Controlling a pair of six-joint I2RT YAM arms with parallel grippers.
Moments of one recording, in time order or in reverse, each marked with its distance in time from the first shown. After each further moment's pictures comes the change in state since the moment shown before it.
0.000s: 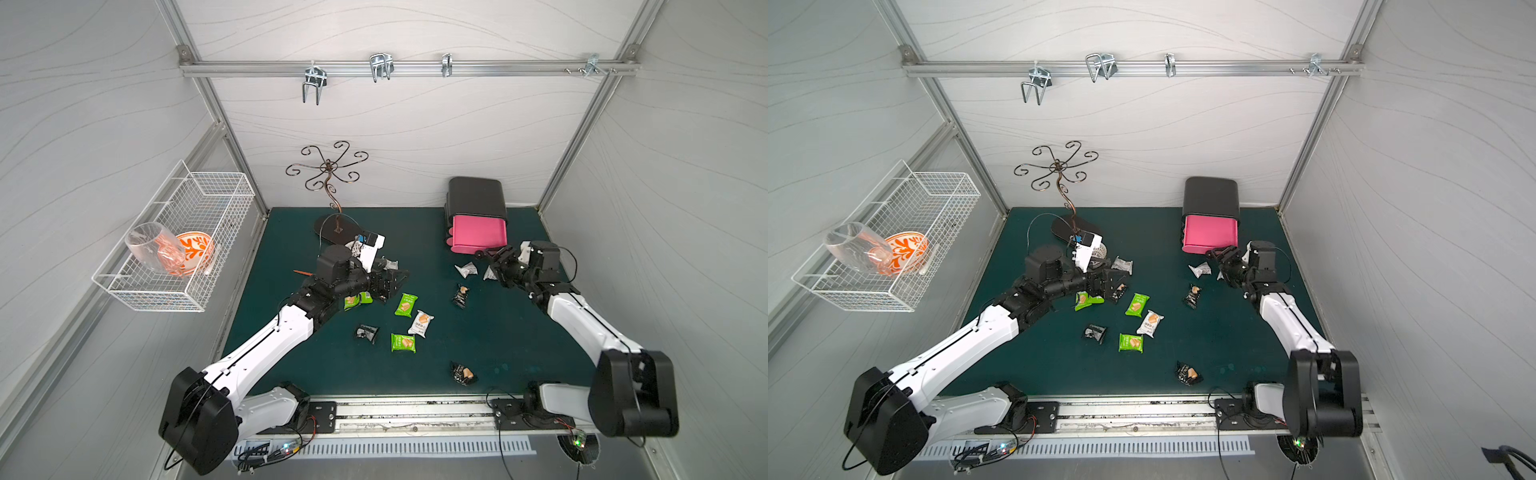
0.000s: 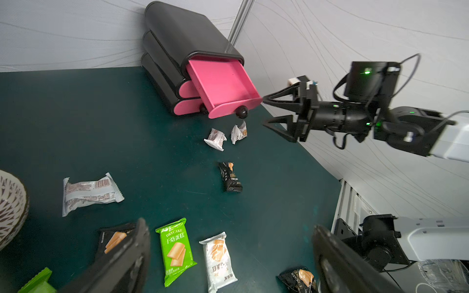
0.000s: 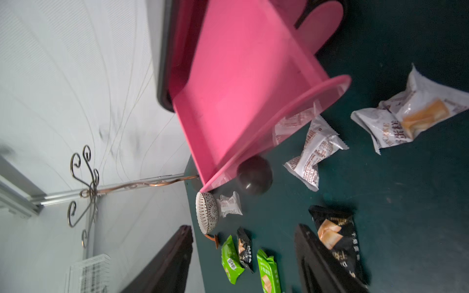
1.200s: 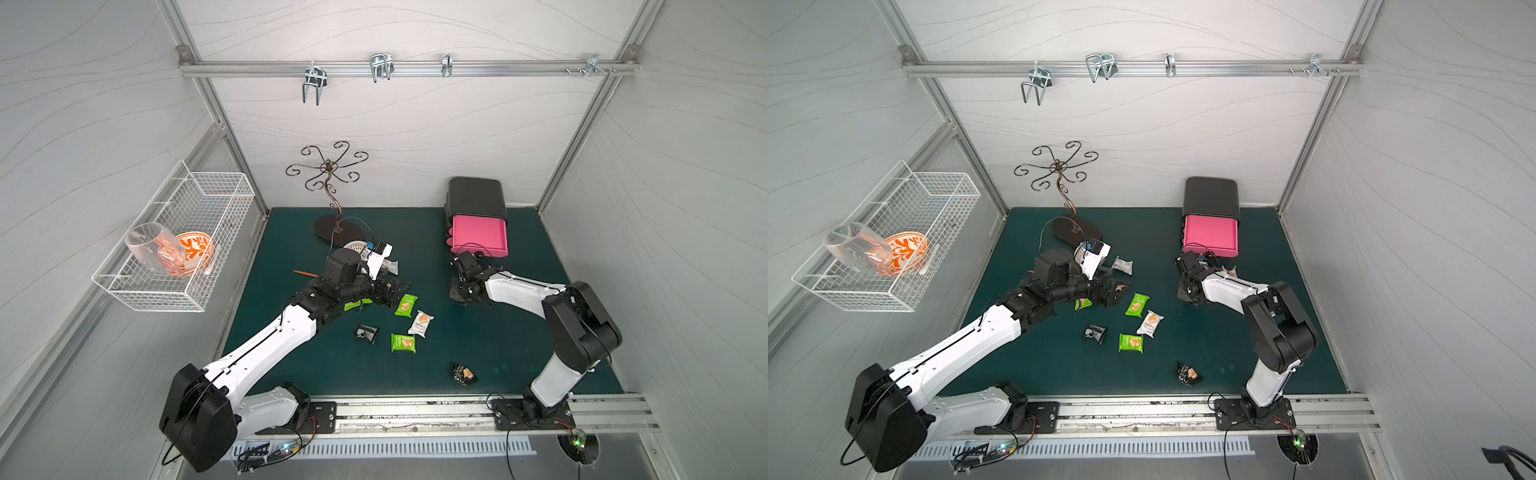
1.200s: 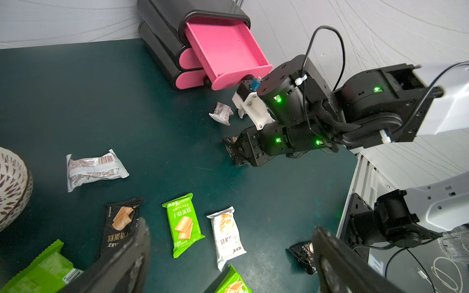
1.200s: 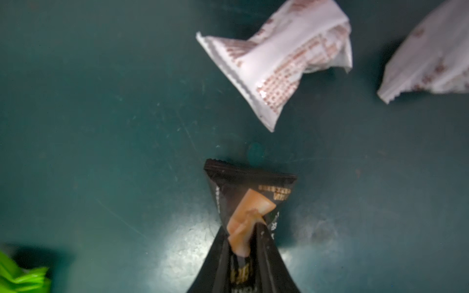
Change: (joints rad) left arm -0.053 0.015 0.019 -0.129 -0.053 0.080; right arm 0.449 0.505 0.218 -0.326 0.599 -0.414
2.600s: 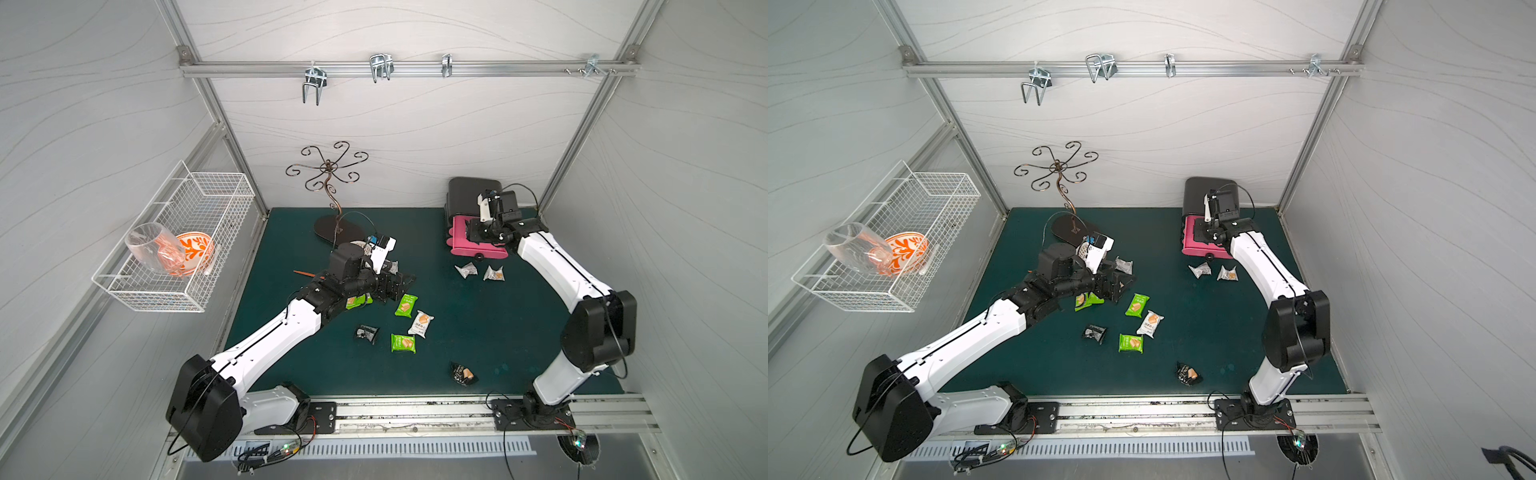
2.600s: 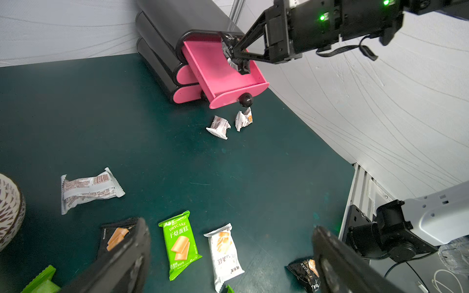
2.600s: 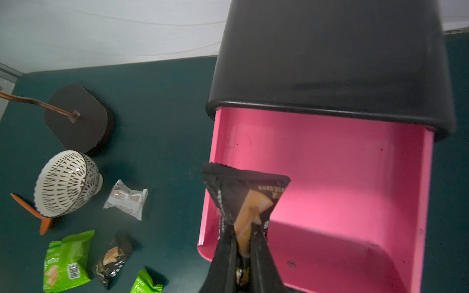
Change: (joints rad) left arm -0.008 0.050 0.046 0.049 -0.001 -0.017; right arm -0.234 0.000 0.530 -0.166 -0.240 -0.385
